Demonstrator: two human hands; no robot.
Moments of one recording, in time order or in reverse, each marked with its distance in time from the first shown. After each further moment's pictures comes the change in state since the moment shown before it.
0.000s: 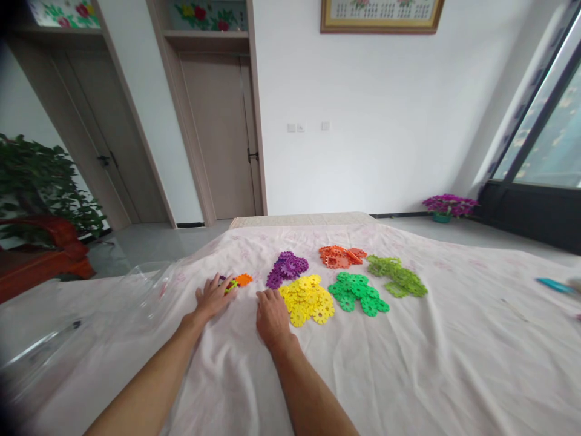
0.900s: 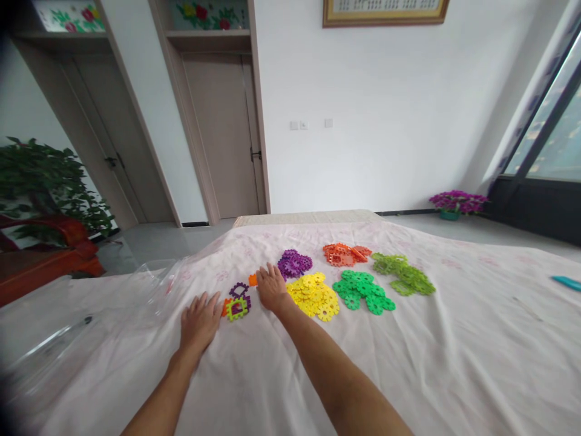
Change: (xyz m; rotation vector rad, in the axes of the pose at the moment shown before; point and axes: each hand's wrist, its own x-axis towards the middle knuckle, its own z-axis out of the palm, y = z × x) left_hand -0.071 -0.016 0.003 0.251 0.120 -0.138; right_hand 0.073 0.022 0.019 -0.361 -0.200 -0.239
